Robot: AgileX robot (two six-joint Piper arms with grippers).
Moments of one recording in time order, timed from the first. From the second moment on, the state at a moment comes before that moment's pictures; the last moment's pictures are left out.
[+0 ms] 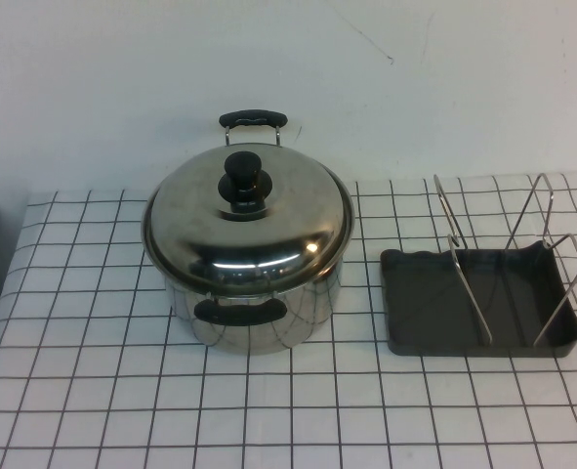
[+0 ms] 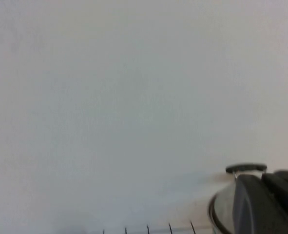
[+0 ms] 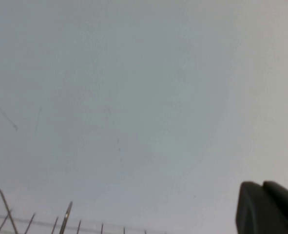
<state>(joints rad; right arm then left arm) -0.03 0.15 -0.40 -0.11 0.21 -0.14 -0.08 0.08 -0.35 -0.16 0.17 0.11</state>
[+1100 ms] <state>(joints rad) -0.03 0.47 -0.38 0.67 0.58 -1.12 -0.18 1.26 -0.92 -1.68 0.41 2.01</state>
